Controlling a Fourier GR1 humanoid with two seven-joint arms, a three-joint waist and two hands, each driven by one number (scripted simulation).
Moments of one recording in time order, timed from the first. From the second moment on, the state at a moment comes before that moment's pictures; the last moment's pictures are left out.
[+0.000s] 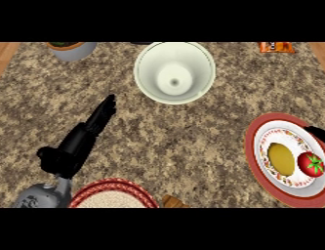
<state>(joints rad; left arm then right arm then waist) -0.14 0.25 -0.29 -1.59 0.15 -0.01 0.05 -0.05 -0.78 0.13 -1.51 0.45 0.50 0.30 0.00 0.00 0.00</state>
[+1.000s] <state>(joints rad) -0.14 0.16 -0.21 -1.57 0.05 -0.09 0.05 -0.11 -0.62 0.04 -1.21 0.74 0.41 0.11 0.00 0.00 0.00</state>
